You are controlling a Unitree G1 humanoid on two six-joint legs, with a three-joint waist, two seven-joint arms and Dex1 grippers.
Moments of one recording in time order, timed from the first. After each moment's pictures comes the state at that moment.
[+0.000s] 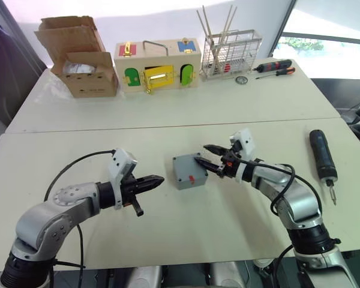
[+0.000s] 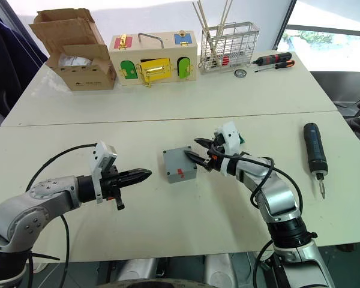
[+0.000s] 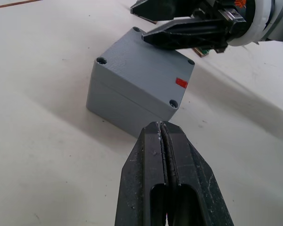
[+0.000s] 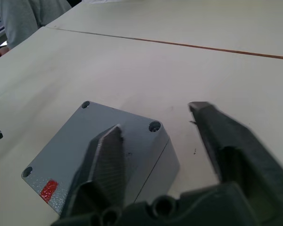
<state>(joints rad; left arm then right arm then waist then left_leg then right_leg) -0.09 0.65 0.06 -0.57 -0.81 0.88 -0.62 -0.32 -0.45 0.11 -0.25 0.30 0.54 0.67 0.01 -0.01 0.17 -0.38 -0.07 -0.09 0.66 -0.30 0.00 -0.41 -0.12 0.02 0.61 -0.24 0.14</state>
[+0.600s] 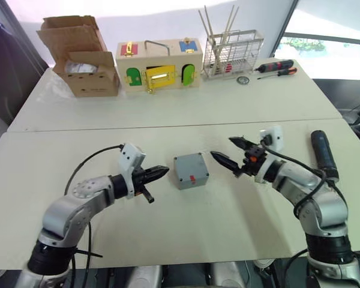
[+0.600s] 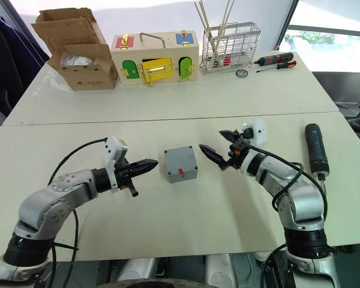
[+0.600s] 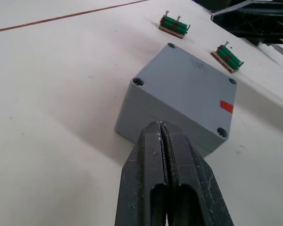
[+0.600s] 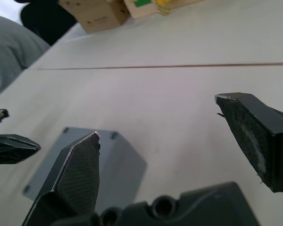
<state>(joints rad) -0.18 0.52 -0.06 -0.40 -0.63 0.75 -0.60 -0.23 -0.49 -0.11 -0.35 0.43 0.68 0.61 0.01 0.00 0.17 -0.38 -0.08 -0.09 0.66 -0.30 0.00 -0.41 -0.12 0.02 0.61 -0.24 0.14</state>
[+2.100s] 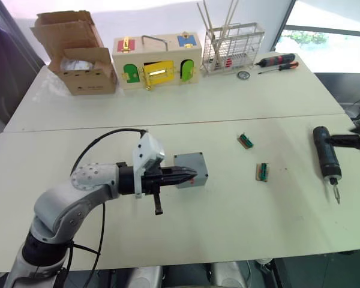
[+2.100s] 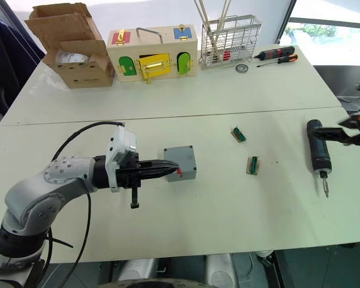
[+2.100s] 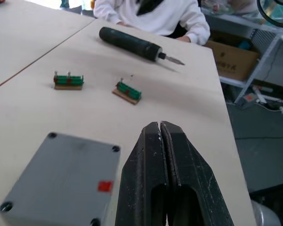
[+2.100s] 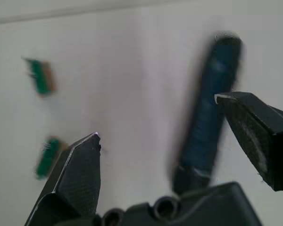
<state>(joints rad) -0.32 0.58 -0.10 -0.69 -0.77 0.85 -0.72 -0.76 -1.37 0.14 0.48 0.30 1.07 1.13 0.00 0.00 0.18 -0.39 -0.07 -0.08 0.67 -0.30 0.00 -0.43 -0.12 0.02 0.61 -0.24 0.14</state>
